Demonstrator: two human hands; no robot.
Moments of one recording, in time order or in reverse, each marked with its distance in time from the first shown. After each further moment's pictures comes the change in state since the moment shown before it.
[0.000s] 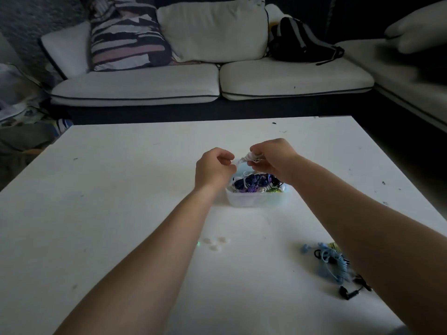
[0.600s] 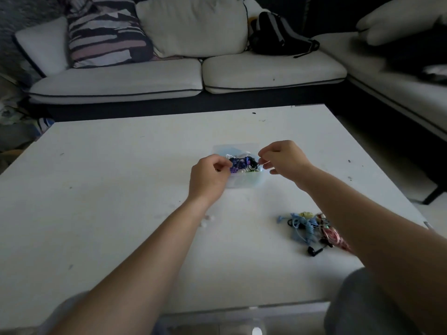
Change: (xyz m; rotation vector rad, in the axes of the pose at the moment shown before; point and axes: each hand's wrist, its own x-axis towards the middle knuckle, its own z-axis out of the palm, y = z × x) left_hand -0.074 0.002 0.013 0.020 -0.055 0.145; right_hand -0.076 0.036 -0.068 -0.406 0.083 -0.196
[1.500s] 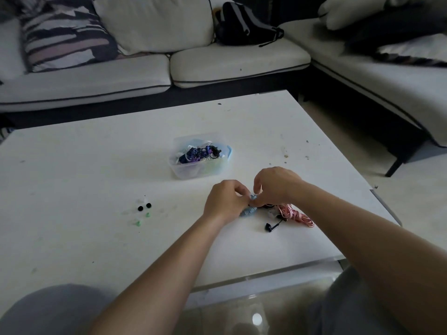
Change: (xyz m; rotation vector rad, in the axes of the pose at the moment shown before) left_hand -0.075 0.025 0.108 0.226 -0.356 -0.043; right_hand -0.049 0.084 -0.044 -0.895 -0.280 -0.087
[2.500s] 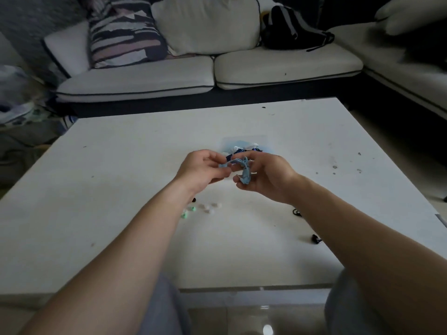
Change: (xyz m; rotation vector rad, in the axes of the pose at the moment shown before) left_hand -0.013 -0.041 -0.160 -0.621 0.100 -0.141; right_hand 0.020 -0.121 -0.020 1.692 -0.269 -0.138
